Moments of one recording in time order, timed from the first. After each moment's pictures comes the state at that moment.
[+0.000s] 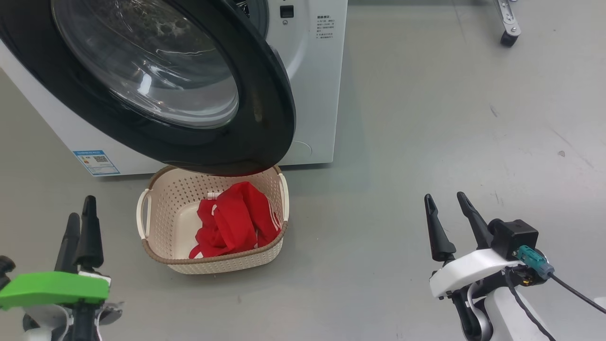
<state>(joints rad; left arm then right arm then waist) -0.08 0.13 0.03 0.13 -1.17 -0.12 -0.04 -0.15 -0.05 0.21 0.38 0.37 0.09 -0.26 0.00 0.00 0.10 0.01</state>
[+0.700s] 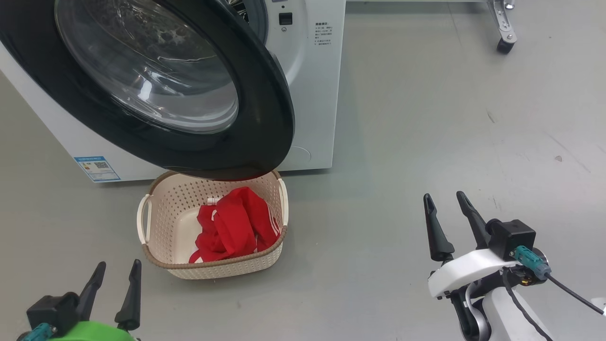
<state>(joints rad) 0.00 0.27 -0.22 0.32 -0.63 -0.13 -0.25 -0.15 -0.05 0.22 0.37 0.36 0.09 -0.26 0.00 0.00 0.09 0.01</state>
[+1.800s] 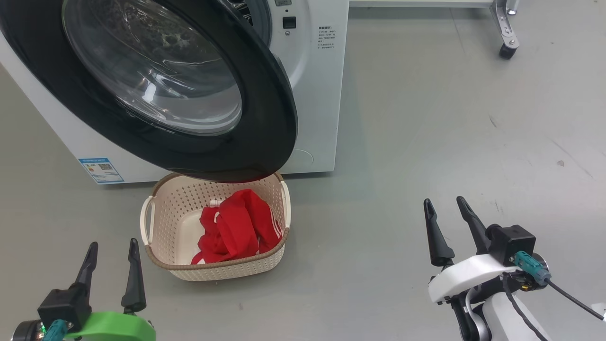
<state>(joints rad) 0.02 0.09 -0.02 0.21 -0.31 0.00 -0.25 -0.13 -0.05 0.23 0.36 0.36 0.08 -0.26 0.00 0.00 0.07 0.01</state>
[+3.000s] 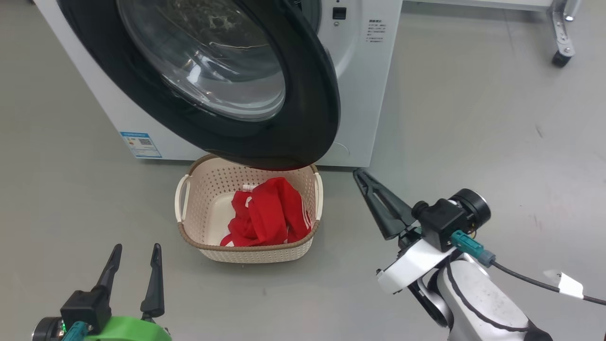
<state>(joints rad) 0.03 0.05 -0.01 0.21 -0.24 -0.07 -0.25 -0.28 -0.10 0.51 0.21 0.26 0.12 -0.26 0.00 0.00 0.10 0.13</state>
